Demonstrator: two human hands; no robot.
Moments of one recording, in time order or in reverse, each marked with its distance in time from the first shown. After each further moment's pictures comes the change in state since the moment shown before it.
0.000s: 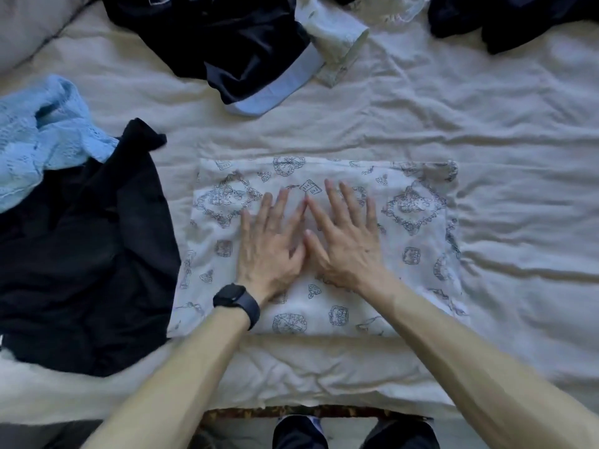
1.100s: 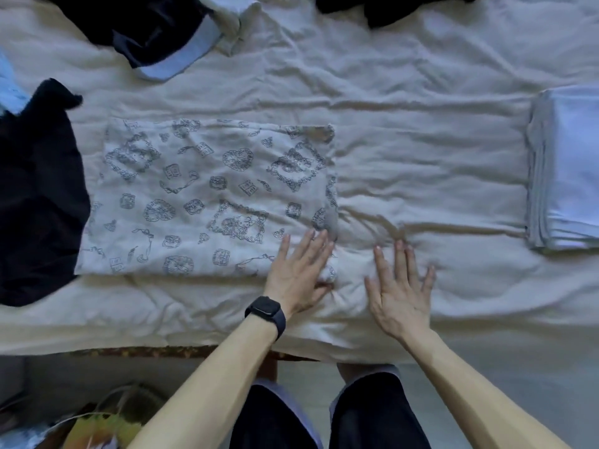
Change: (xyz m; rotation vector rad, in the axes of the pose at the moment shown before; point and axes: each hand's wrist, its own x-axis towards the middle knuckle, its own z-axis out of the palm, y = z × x) left_hand -0.067 0.263 0.068 0.265 -0.386 0.262; right_hand -0.257 0.252 0.001 -0.083 -0.169 0.344
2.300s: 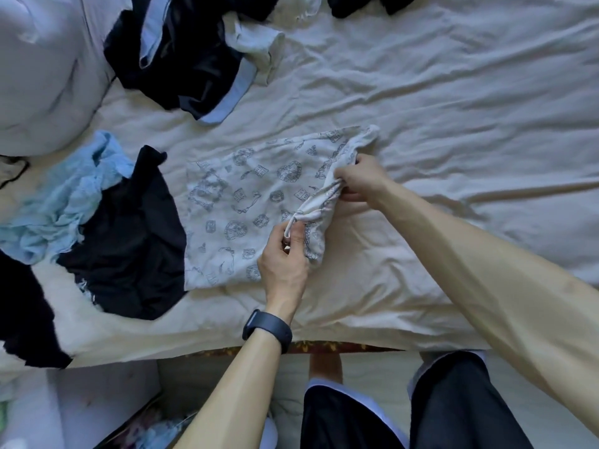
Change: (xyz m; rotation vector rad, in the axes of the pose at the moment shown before) left_hand -0.088 -0.059 -0.084 -1.077 0.728 -0.683; right_hand 0.163 -0.172 -0.121 1.425 -0.380 0.360
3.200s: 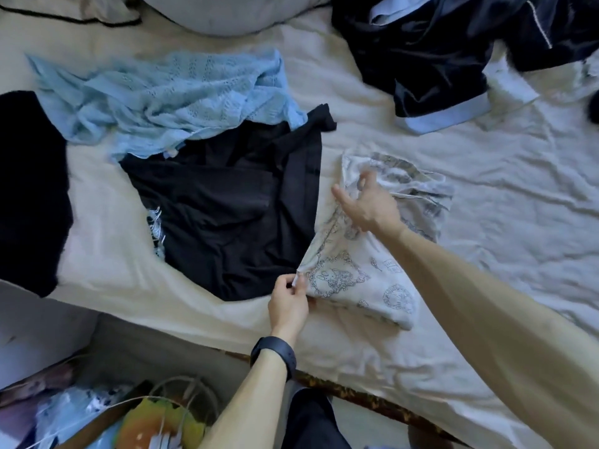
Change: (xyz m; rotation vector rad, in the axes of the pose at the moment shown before) left_hand 0.102 -0.254 -0.186 -0.315 -0.038 -0.673; right_hand 0.012 -0.022 0.370 -1.112 0.041 -0.408
